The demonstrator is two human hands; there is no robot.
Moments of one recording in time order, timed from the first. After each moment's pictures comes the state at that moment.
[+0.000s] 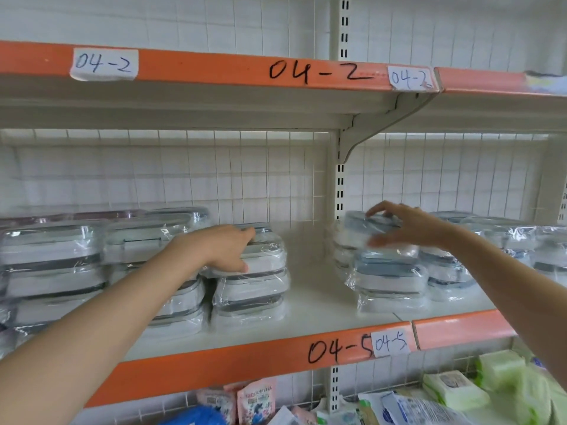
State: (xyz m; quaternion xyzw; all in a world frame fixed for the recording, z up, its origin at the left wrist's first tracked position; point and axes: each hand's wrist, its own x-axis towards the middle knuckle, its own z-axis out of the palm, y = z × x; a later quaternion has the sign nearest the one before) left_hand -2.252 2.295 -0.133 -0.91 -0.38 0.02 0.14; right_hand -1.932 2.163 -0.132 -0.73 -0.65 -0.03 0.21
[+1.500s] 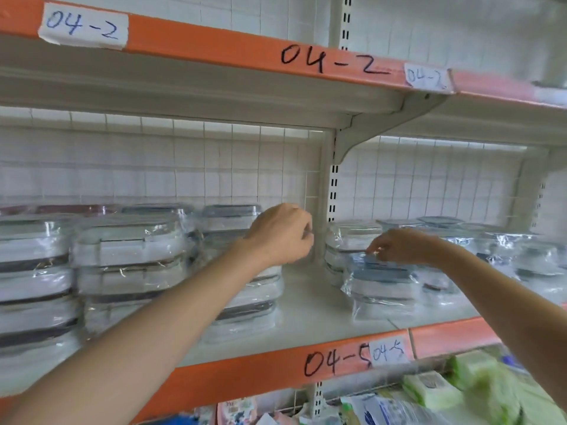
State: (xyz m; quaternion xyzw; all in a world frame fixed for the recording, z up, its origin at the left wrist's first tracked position) left_hand -2.180 2.268 -0.136 -0.92 -0.24 -0.31 0.09; right_hand -1.942 2.181 -0.144 -0.80 -0.60 -0.04 0.04
